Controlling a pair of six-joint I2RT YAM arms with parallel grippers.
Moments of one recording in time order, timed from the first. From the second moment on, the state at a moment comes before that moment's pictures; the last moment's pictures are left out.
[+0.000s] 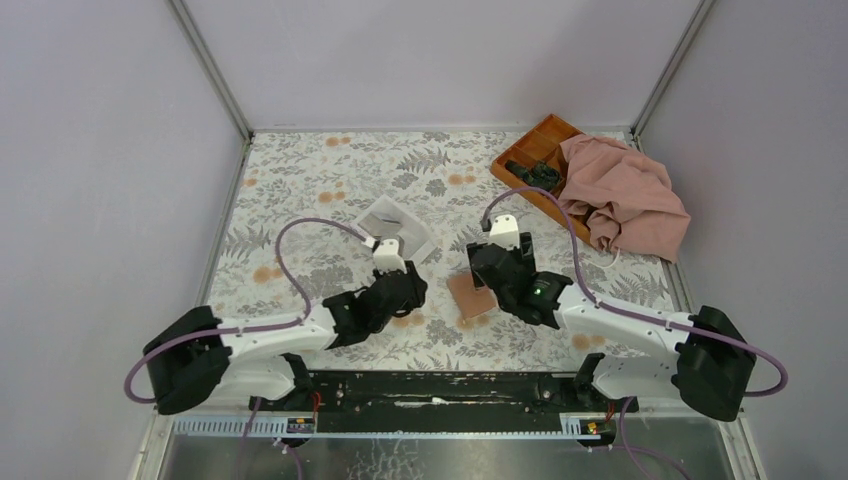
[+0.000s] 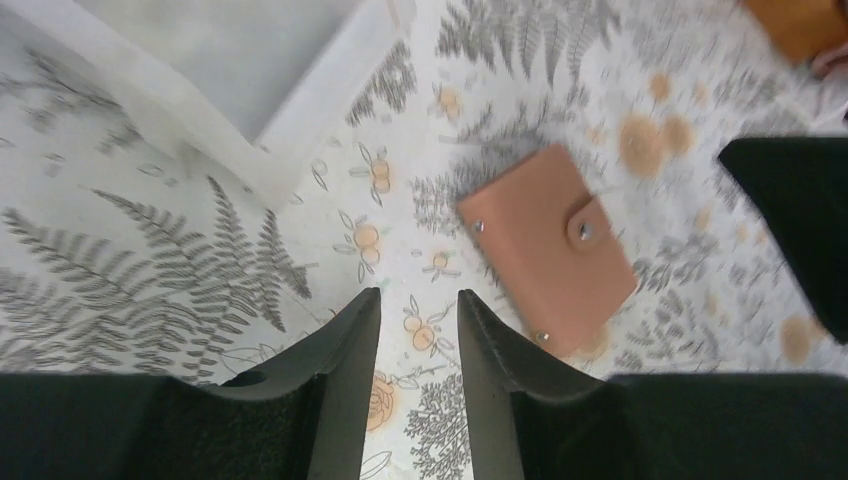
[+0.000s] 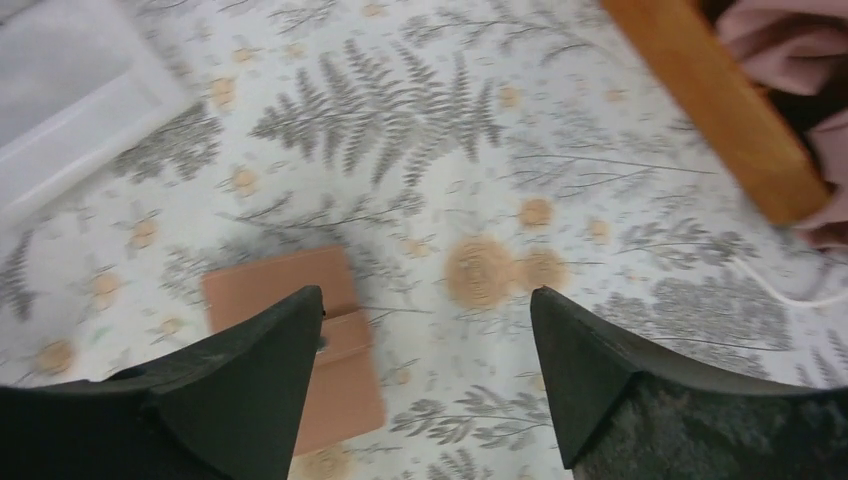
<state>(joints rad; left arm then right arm) -1.04 1.27 0.51 0.11 -0.47 -0.83 0.95 1.23 0.73 -0.27 0.69 0.41</state>
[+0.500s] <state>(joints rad) -1.03 1.10 0.65 -0.07 -0.92 -0.62 0.79 1.02 0.57 -0.20 0.82 0.35</state>
